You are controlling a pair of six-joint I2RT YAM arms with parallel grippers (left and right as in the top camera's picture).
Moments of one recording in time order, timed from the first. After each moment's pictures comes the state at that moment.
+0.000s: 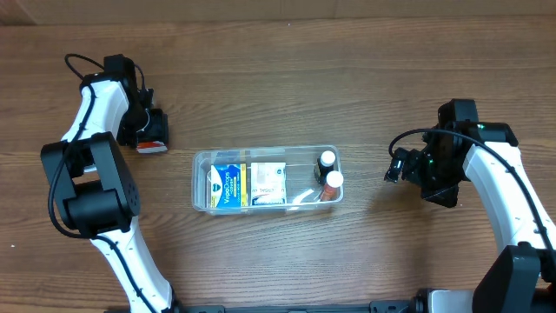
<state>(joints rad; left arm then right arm) 0.20 2.21 1.67 -0.99 0.00 0.07 -0.08 1.54 1.10 -1.13 -0.21 0.31</state>
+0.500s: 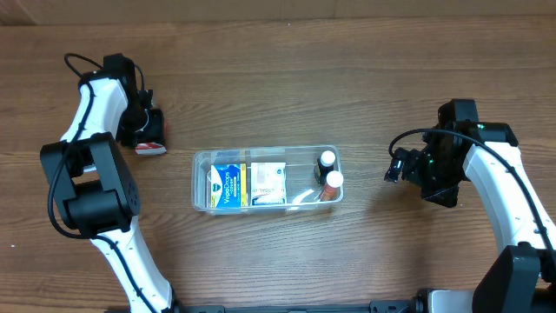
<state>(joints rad) 0.20 2.21 1.71 -1.09 -0.01 0.07 -0.08 1.54 1.10 -1.13 -0.21 0.31</state>
